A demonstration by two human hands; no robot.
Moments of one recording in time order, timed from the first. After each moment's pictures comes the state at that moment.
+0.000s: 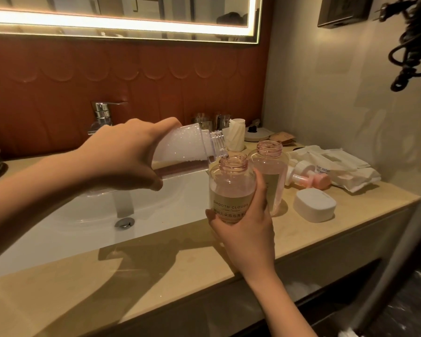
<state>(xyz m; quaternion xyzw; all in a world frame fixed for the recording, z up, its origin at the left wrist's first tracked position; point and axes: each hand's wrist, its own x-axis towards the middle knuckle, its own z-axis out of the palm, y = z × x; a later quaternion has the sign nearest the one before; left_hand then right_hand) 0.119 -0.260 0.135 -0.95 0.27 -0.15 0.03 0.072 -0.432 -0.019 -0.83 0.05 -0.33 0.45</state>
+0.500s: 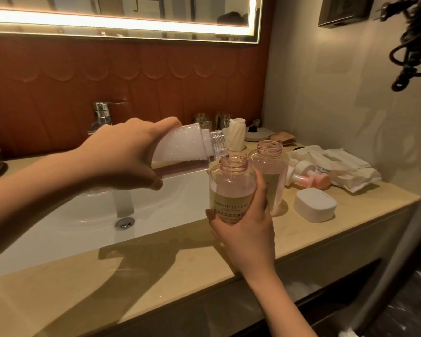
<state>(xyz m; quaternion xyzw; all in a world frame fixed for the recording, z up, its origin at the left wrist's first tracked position) 0.120 -0.259 0.135 -0.95 0.27 -0.14 0.03 0.071 -0.432 -0.020 -0.83 0.06 -0.33 0.45</state>
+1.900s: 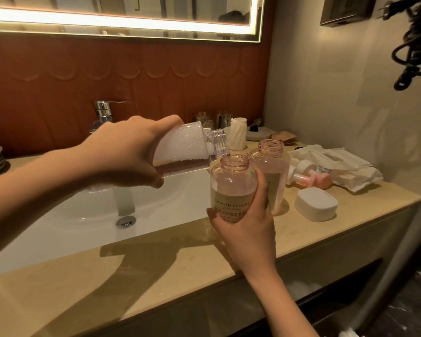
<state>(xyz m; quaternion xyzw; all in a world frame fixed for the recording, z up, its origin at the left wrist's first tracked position) 0.118 -0.261 0.136 -0.95 0.27 -0.14 0.03 0.071 -0.432 -0.019 -0.83 0.06 -0.33 0.45</state>
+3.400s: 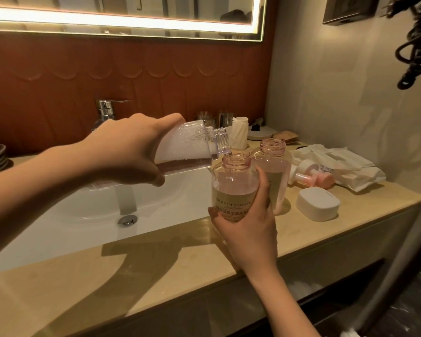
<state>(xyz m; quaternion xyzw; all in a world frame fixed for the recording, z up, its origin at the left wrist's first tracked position) 0.117 -0.261 0.138 -0.95 0.27 -0.13 0.02 0.071 -0.432 -0.020 -0.83 0.06 -0.33 0.45</state>
